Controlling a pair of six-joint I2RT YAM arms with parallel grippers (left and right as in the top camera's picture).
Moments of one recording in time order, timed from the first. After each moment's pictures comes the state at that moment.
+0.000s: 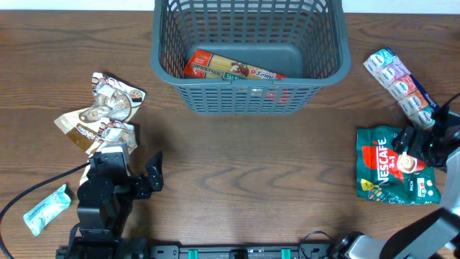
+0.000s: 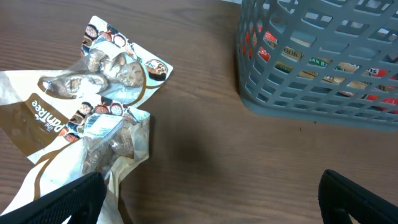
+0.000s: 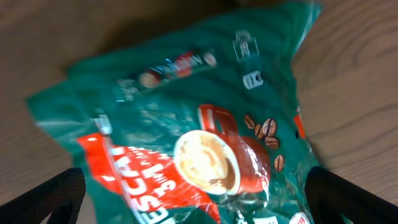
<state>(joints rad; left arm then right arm) -0.07 0.34 0.46 -0.63 0.03 -0.20 -0.70 1.49 1.09 -0.87 -0.06 -0.24</state>
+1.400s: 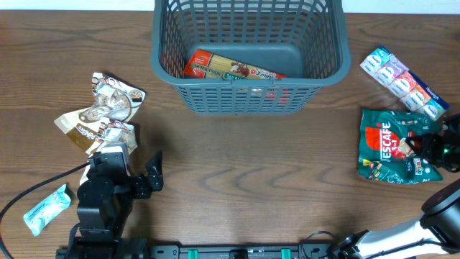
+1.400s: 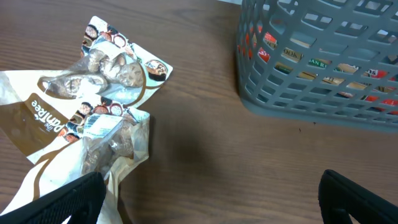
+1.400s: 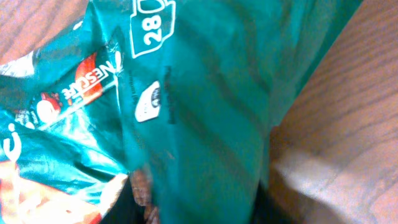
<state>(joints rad) -0.07 0.34 0.46 -0.63 0.03 -0.20 -0.90 1.88 1.15 -0.59 -0.46 -0.37</state>
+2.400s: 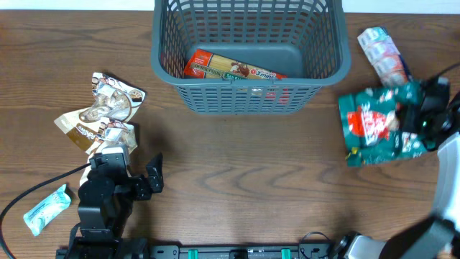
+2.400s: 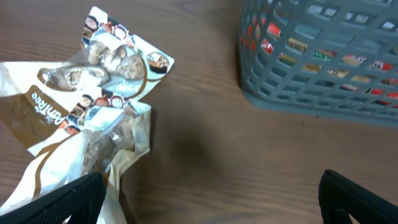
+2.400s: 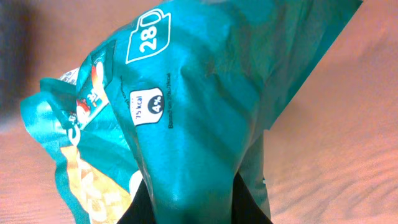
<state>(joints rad) -0.07 0.34 0.46 -0.66 0.03 -0.20 -0.55 1.43 1.17 -0.69 -0.27 -0.30</state>
